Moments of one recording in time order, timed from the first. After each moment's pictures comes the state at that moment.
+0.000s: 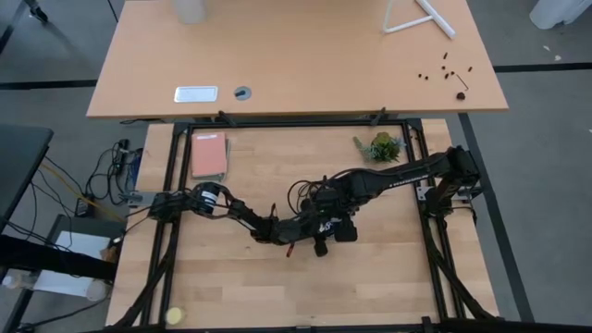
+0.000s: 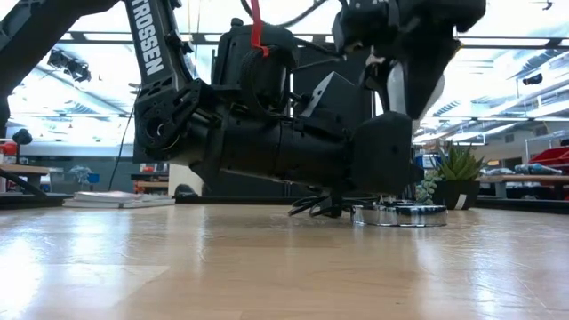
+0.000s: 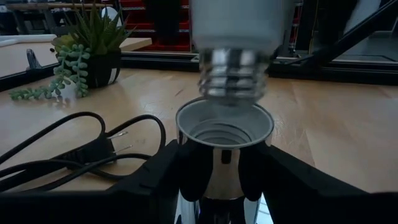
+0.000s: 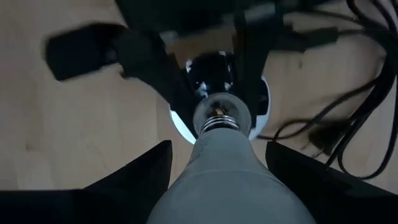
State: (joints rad) left arm -0.22 2.36 1.15 1.13 -0.52 -0.06; right arm 0.13 1.75 1.43 -1.12 -0.04 0.13
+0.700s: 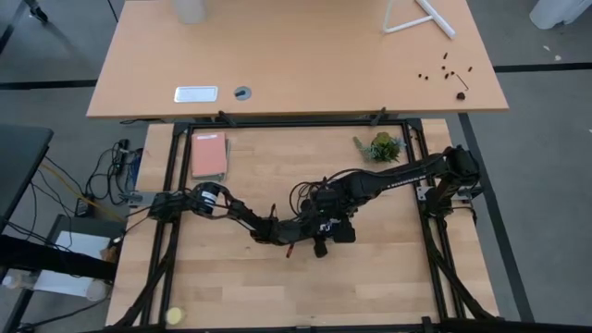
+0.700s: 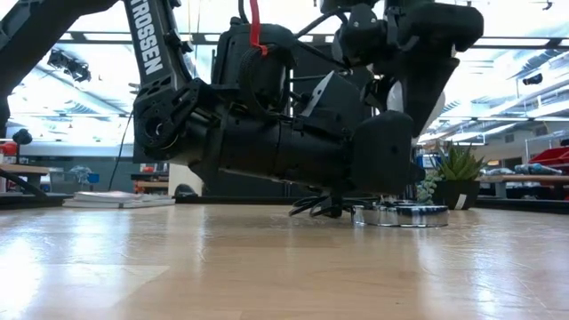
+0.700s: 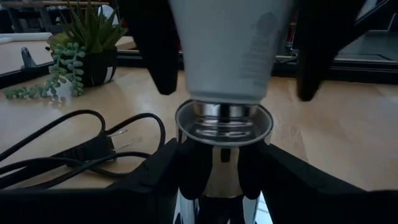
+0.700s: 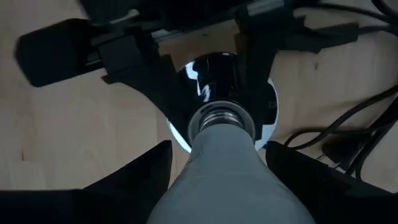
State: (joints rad) left arm -0.22 2.36 1.15 1.13 -0.51 -0.06; right arm 0.12 1.75 1.35 -1.03 -0.07 0.14
